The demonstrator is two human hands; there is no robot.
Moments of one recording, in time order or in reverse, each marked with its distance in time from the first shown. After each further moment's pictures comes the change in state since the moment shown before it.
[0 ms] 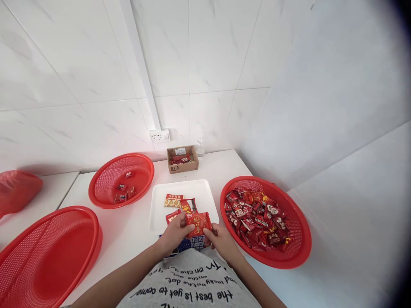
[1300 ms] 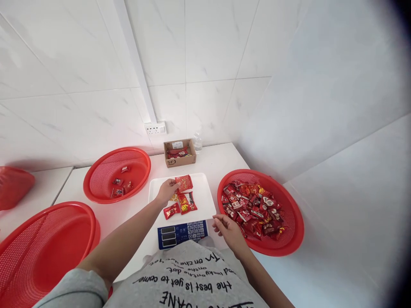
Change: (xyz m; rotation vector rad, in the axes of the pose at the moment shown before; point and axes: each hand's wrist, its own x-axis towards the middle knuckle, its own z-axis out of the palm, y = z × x) left_hand 0.096 0.021 -0.062 0.161 0.432 -0.017; right_hand -0.006 0.012 -0.031 0.042 0.206 0.000
